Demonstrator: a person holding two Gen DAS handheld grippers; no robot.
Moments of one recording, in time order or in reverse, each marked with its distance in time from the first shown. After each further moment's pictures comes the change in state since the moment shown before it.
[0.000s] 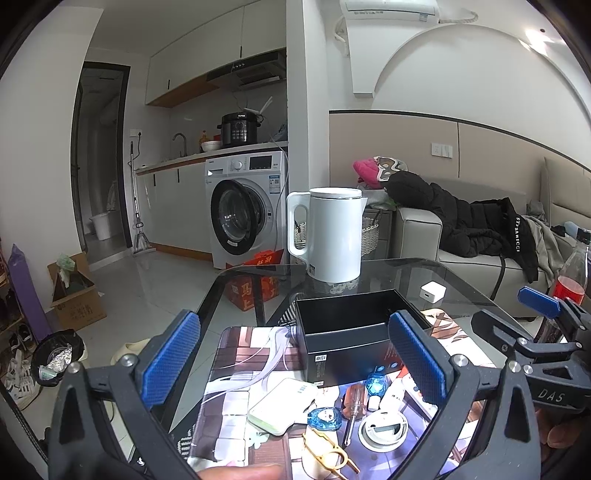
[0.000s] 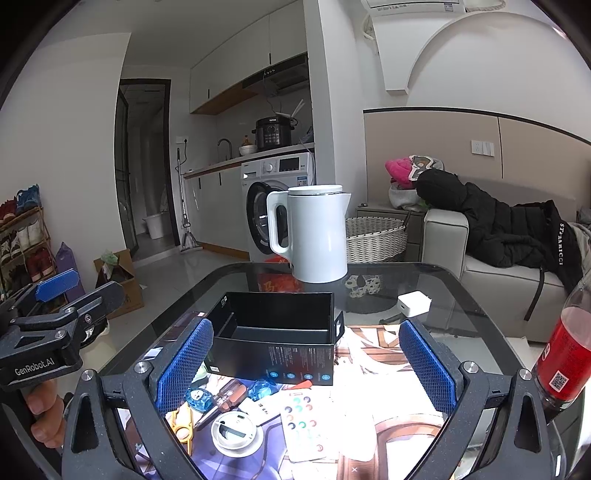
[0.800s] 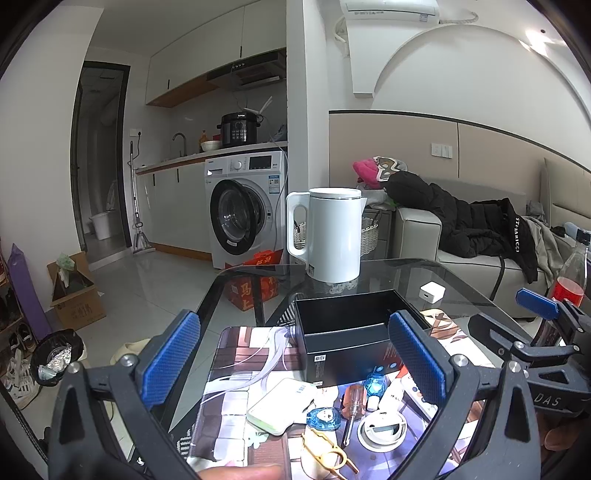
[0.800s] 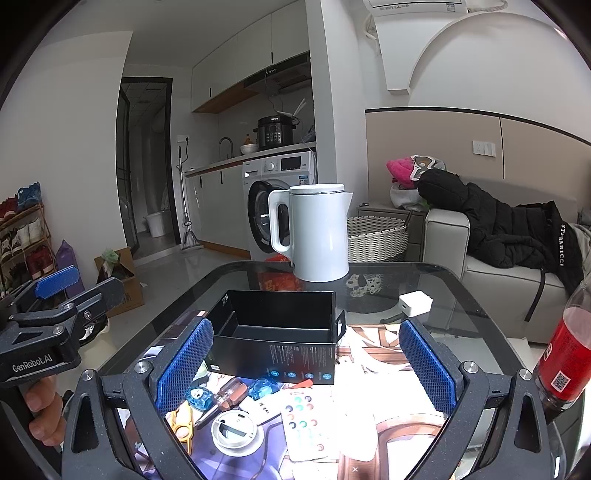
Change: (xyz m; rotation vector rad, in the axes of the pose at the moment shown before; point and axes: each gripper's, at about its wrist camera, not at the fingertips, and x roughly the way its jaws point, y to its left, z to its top) left arm 0.000 -0.001 -0.001 0.000 0.000 -0.002; right arm -0.001 0.002 0.000 -0.004 0.001 0.000
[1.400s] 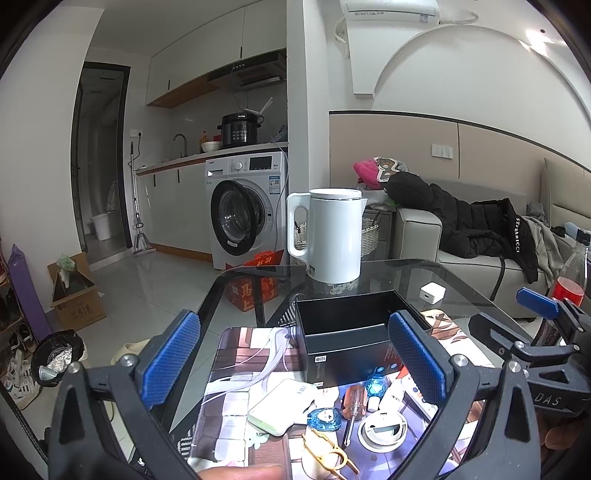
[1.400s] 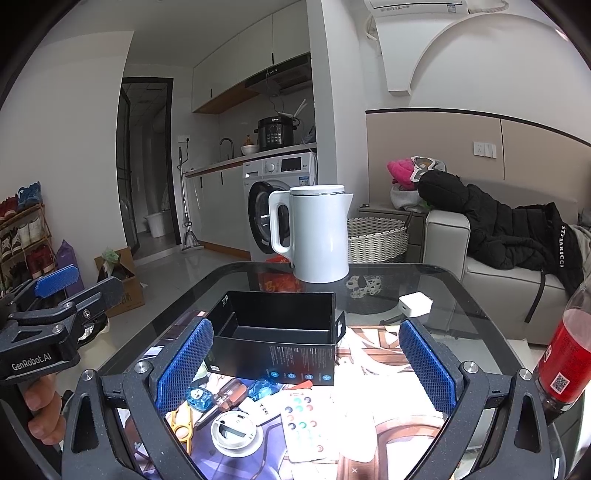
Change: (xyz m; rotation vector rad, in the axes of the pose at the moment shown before) left arm 0.000 0.001 -0.001 0.000 -0.003 0.001; right arm 0.000 0.002 0.000 -0.005 -0.003 0.000
